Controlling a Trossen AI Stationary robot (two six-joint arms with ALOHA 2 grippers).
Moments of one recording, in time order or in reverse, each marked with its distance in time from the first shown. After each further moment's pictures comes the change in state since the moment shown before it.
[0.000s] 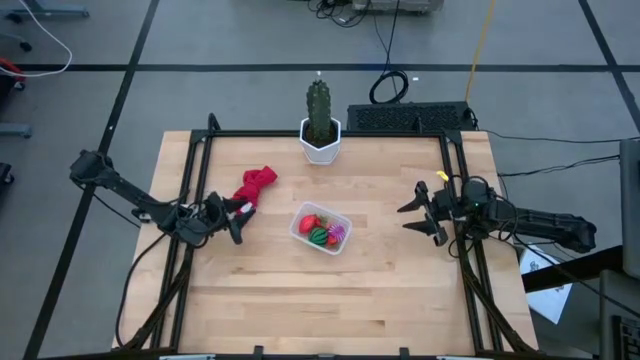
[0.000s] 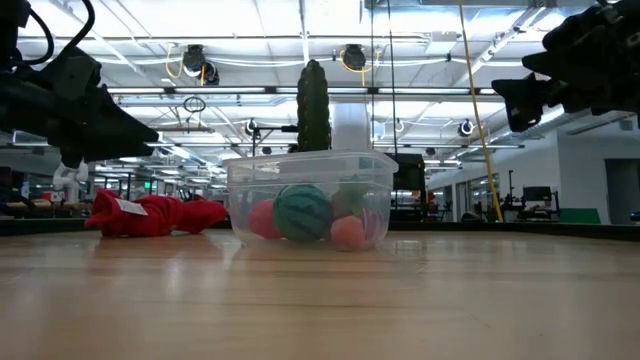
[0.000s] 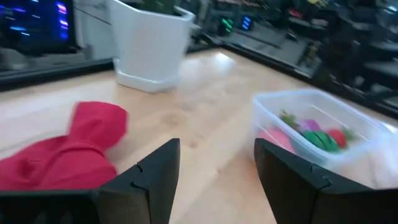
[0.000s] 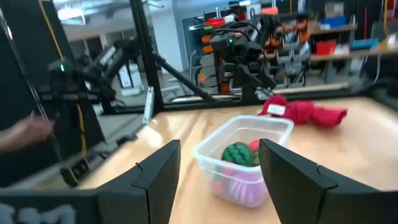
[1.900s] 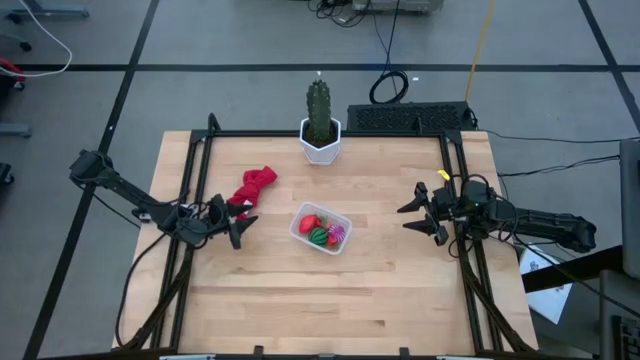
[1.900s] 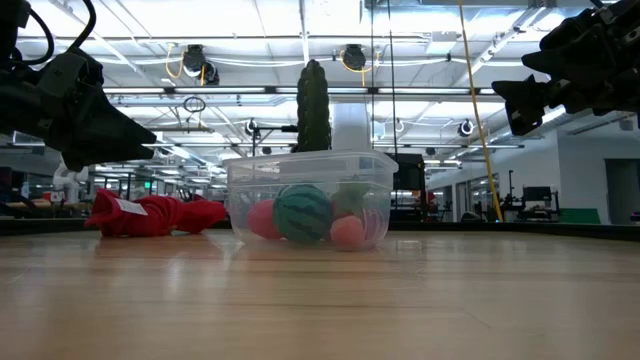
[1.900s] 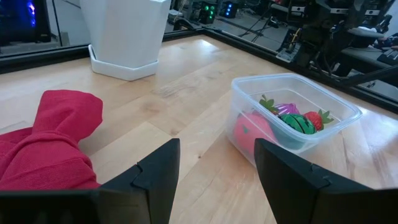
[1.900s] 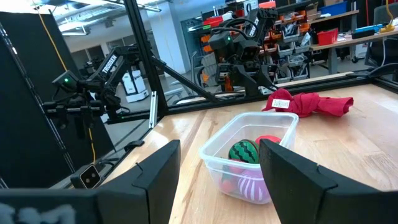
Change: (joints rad) left arm 0.000 0.000 0.000 0.000 0.108 0.001; right arm 0.000 0.000 0.000 0.000 0.000 0.071
